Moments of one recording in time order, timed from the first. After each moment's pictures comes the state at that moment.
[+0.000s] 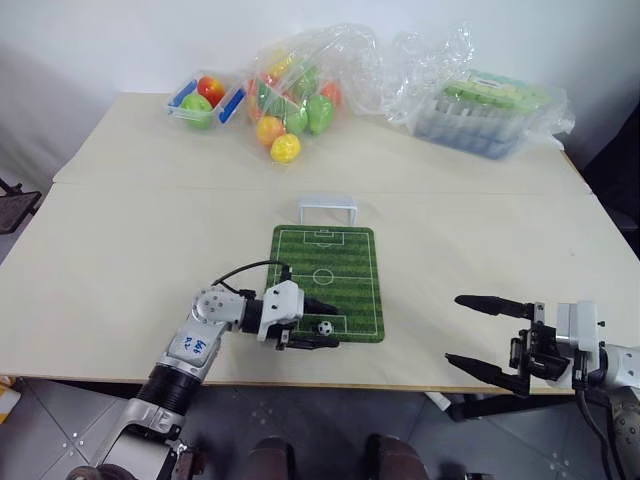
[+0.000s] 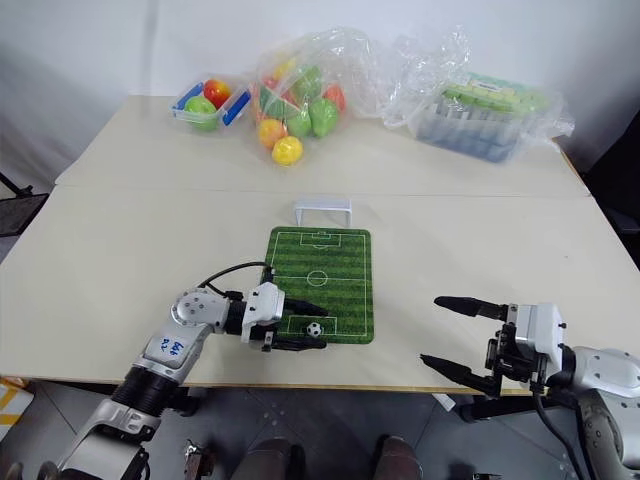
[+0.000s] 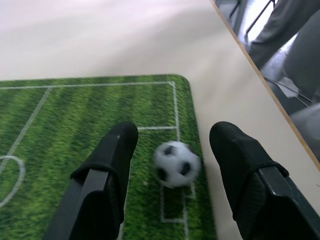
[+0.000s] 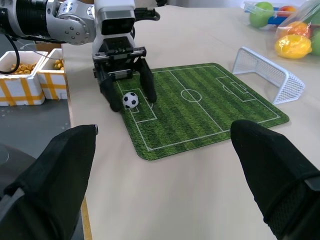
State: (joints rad) left arm -0.46 0.42 -0.21 0.20 -0.17 -0.07 -1.16; right arm 0.13 -0.74 -0.31 -0.23 0.65 0.00 1.28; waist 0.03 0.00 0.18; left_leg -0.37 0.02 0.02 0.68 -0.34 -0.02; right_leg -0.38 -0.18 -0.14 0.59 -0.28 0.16
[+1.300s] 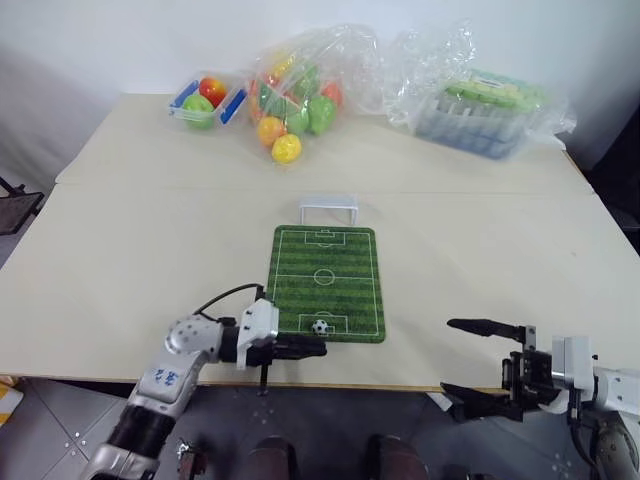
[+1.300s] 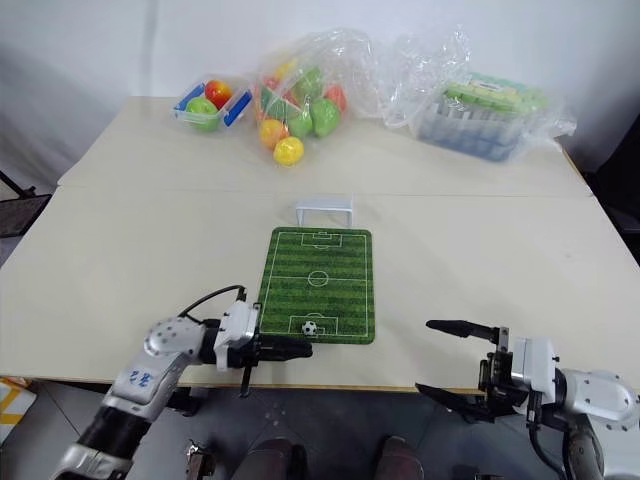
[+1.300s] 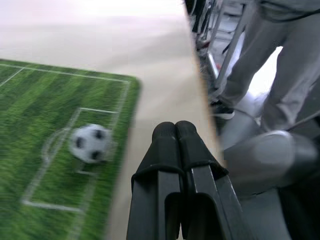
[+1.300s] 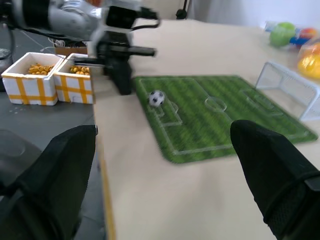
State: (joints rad) left arm -0.28 0.46 -0.19 0.05 -0.30 0.03 -1.18; right arm 0.21 -0.66 -0.28 -0.18 0.61 -0.20 1.38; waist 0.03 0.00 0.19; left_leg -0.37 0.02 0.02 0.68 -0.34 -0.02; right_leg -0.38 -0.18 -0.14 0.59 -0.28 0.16
